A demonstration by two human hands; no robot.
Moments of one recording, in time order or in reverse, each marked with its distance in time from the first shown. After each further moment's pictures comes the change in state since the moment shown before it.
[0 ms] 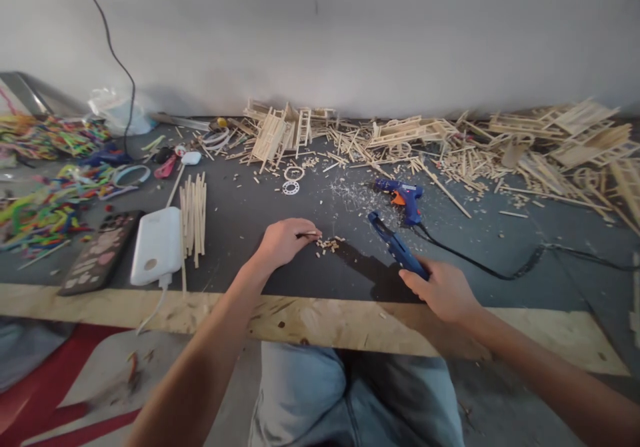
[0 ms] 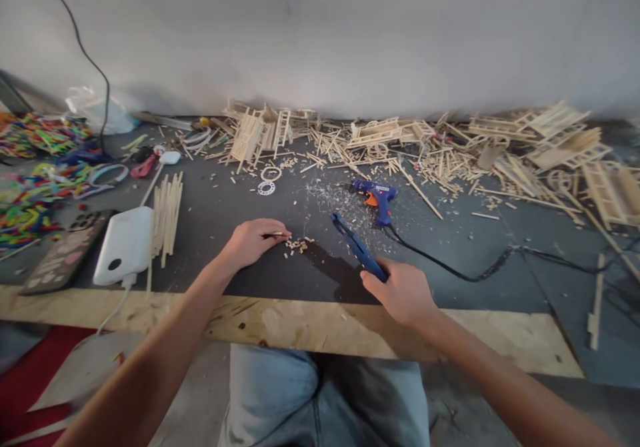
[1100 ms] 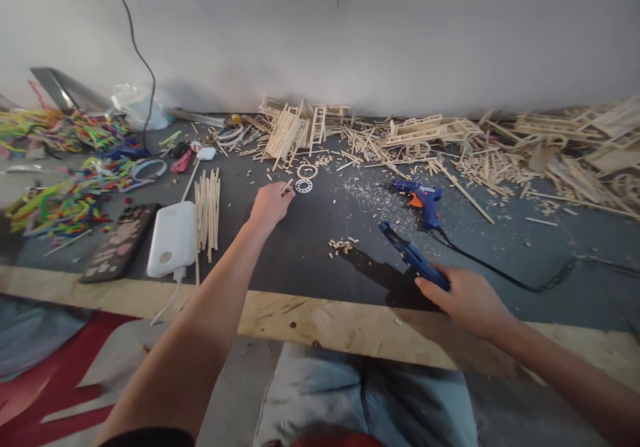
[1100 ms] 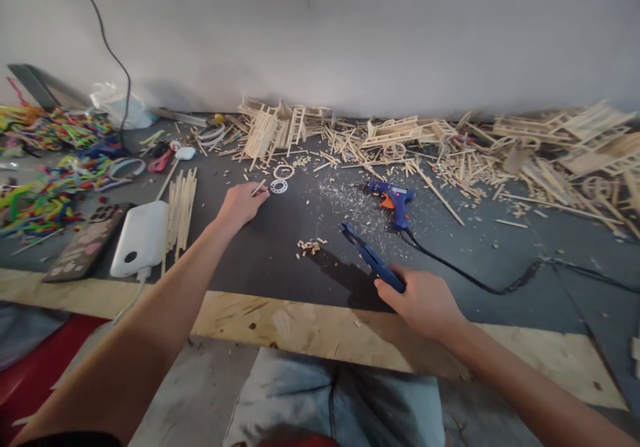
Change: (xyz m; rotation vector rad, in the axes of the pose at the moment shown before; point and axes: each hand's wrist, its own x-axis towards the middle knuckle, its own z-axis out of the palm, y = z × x) left_hand 0.046 -0.046 -0.042 0.268 0.142 -0.474; right_hand 0.001 -0.001 -0.006 -0.186 -0.062 -0.080
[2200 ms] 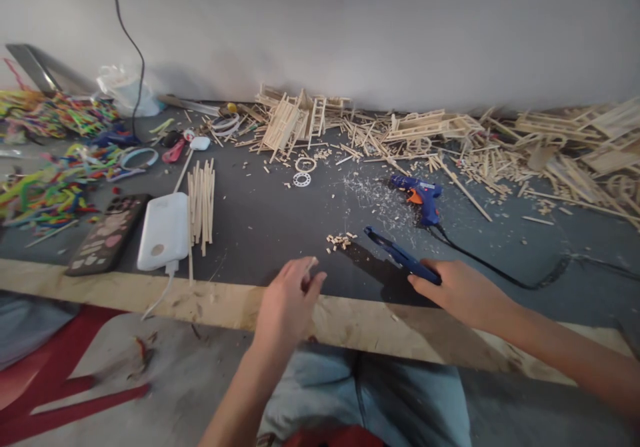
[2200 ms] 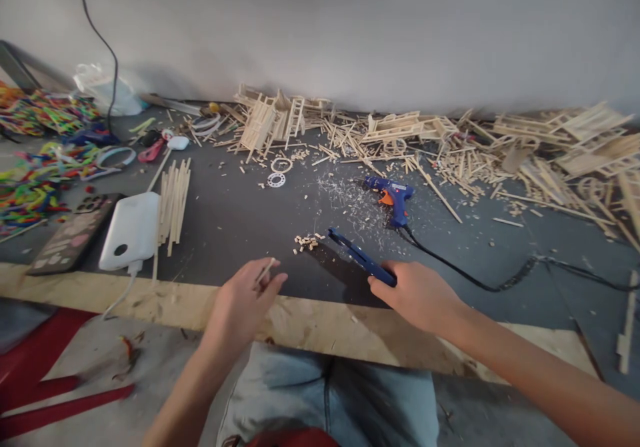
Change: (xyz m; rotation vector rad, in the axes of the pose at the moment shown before) left_hand -0.185 0.052 0.013 -0.422 -0.103 -0.111; right_hand 0.003 -0.016 -0.021 0.022 -0.201 -0.034
